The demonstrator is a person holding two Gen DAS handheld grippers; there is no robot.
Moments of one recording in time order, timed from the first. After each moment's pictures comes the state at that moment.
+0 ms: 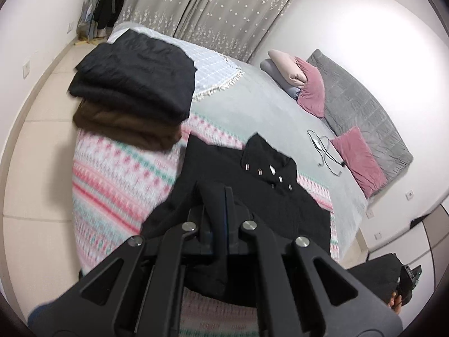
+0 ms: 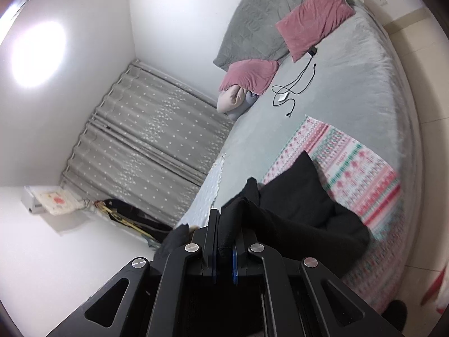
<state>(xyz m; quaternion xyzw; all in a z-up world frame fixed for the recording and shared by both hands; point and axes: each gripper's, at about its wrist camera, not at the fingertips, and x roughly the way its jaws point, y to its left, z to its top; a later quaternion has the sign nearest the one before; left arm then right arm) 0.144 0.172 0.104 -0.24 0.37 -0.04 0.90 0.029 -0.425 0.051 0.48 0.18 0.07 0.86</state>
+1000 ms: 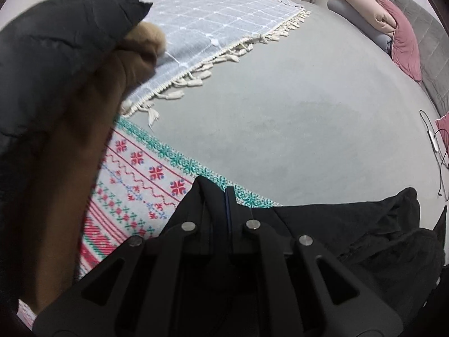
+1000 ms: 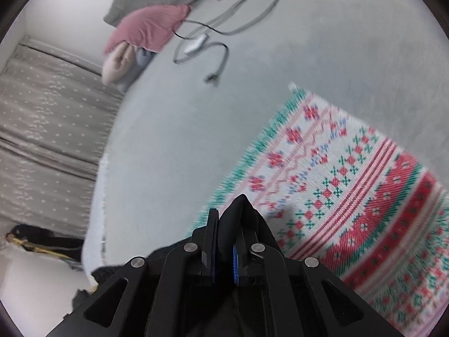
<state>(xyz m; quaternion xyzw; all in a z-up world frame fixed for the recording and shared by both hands) 0.584 0.057 -0.084 -0.11 0.51 0.12 0.84 0.510 -0.495 -0.135 0.46 0.39 -0.12 0.78</state>
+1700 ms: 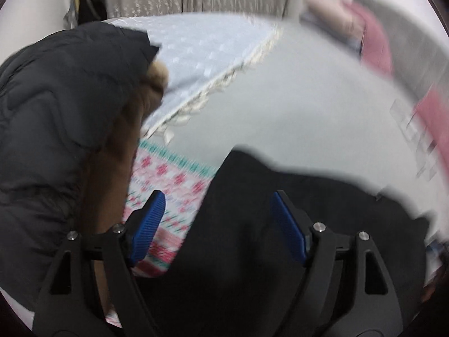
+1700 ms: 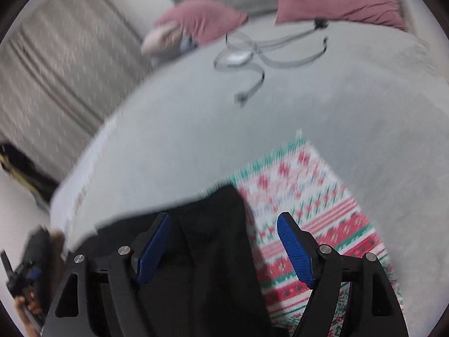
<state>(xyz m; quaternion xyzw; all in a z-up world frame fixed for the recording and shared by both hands) 0.549 0.063 -0.054 -0.05 0.48 0.08 0.87 0.484 -0.480 -0.101 0.25 0.42 -0.06 0.87</state>
